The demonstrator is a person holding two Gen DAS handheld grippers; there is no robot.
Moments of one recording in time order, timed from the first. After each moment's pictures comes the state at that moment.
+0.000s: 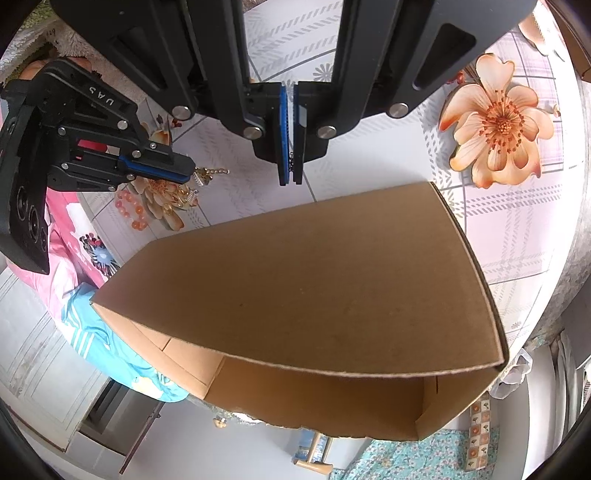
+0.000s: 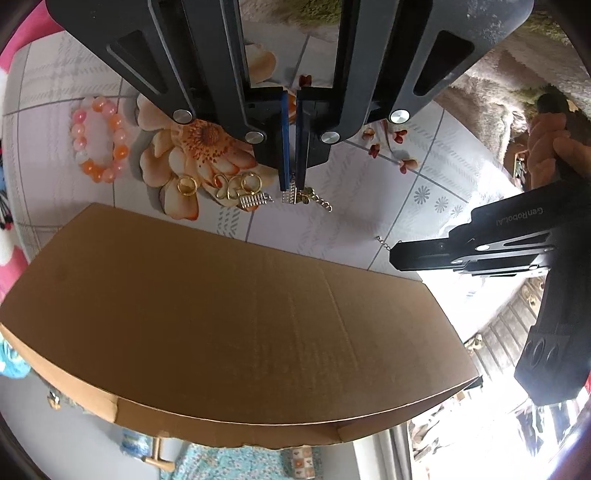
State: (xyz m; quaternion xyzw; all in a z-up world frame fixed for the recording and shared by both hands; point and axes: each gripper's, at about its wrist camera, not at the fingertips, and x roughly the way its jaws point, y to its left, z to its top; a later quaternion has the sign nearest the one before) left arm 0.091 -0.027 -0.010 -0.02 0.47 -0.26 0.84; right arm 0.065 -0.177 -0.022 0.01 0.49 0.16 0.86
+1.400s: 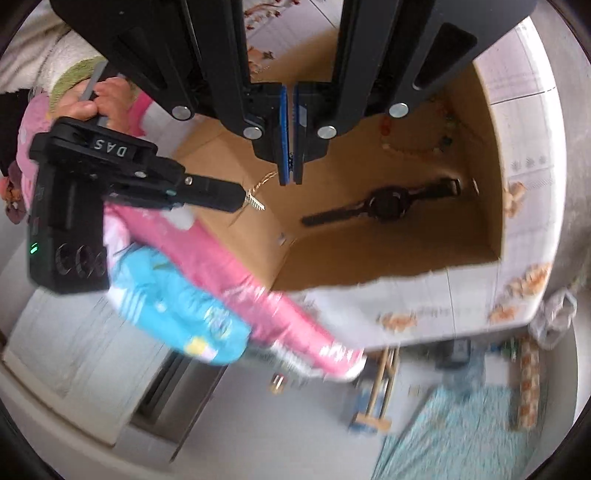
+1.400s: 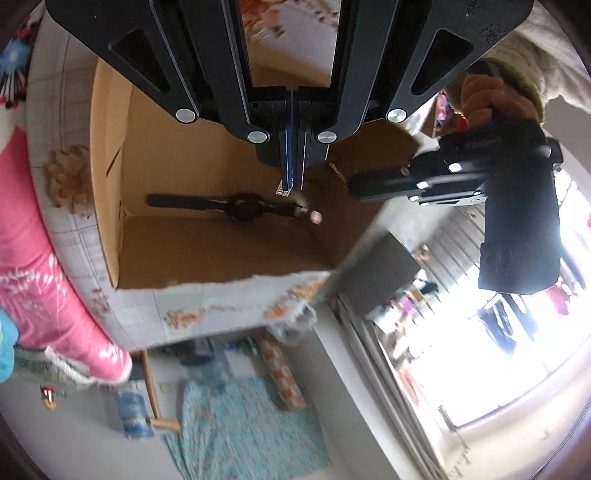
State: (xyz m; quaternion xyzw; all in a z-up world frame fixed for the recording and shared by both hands) left arm 0.187 -0.059 0.110 -0.02 0.44 -0.36 0.83; right arm 0.158 -0.263 0.089 0.16 0.40 0.24 0.87
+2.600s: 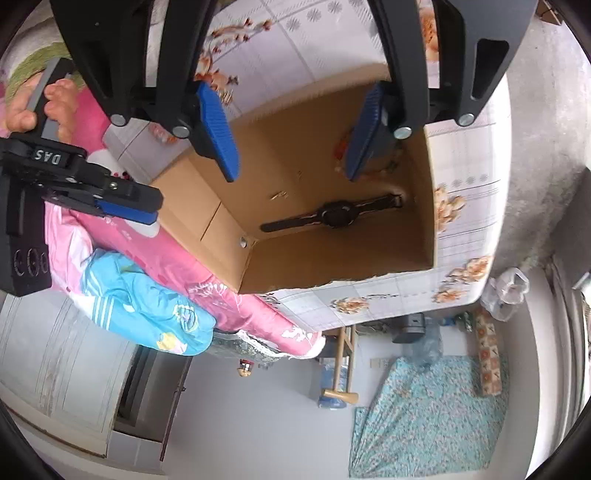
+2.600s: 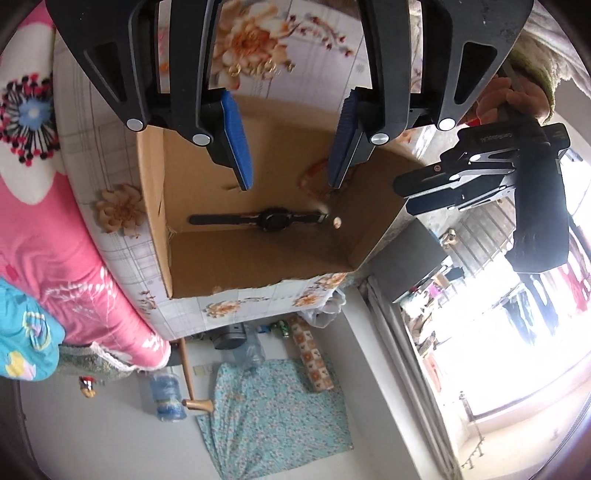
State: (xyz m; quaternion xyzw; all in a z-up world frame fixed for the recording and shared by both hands) left arm 0.107 -0.024 0.124 0.03 0.37 -0.27 0.89; right arm 0.078 -0.268 0.103 0.15 0.36 0.17 0.91
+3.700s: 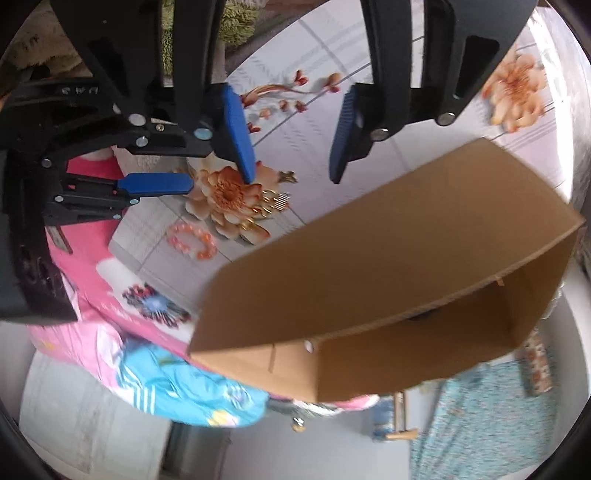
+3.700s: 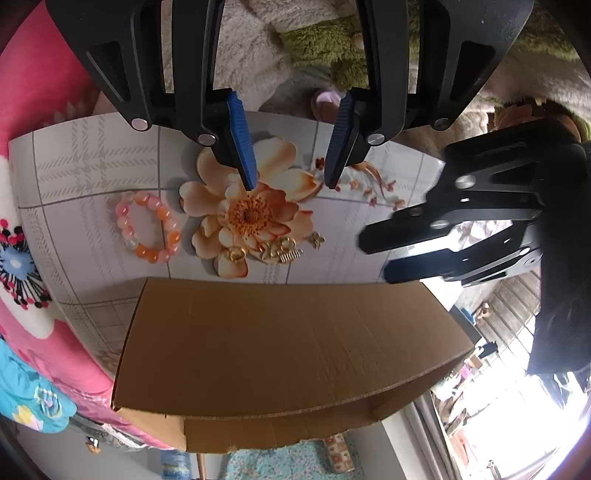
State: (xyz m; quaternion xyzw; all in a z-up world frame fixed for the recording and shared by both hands) left arm 0.044 -0.081 0.014 0.11 0.42 -0.34 0.83; right arm 0.015 -0.237 -0.011 0.08 0.51 0.13 0.85
